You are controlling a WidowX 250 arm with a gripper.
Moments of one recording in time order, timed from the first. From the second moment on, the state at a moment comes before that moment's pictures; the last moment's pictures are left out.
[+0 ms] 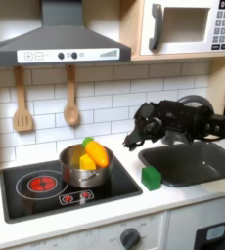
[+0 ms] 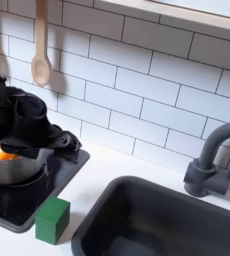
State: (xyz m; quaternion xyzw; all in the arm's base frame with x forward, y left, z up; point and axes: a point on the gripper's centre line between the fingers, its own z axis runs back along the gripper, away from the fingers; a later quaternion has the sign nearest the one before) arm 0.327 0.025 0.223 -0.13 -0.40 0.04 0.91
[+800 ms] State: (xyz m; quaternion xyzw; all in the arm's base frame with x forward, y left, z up) arm 0.352 0.025 0.225 -0.13 -0.41 0.06 0.90
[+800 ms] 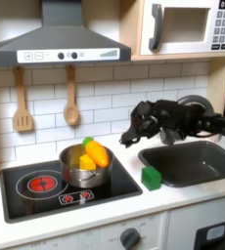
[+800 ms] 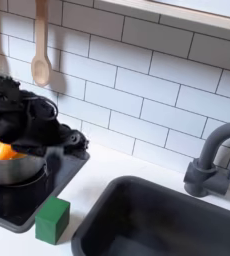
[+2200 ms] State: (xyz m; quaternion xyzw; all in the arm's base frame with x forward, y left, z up) arm 0.370 0.045 0.246 -0.07 -0.30 0.03 0.95
